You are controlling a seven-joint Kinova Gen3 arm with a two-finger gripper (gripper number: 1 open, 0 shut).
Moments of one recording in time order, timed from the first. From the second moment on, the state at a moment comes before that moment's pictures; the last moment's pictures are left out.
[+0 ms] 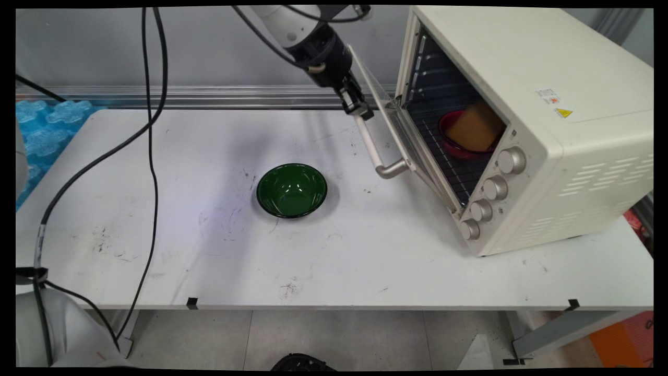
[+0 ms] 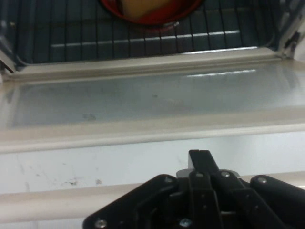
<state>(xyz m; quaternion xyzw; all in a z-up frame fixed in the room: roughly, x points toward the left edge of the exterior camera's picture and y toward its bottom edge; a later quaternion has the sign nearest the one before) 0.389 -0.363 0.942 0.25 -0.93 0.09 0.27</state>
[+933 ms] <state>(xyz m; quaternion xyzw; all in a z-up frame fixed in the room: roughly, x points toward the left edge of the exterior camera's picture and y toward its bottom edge) 0.396 -0.339 0.888 0.23 -0.94 0.08 0.26</state>
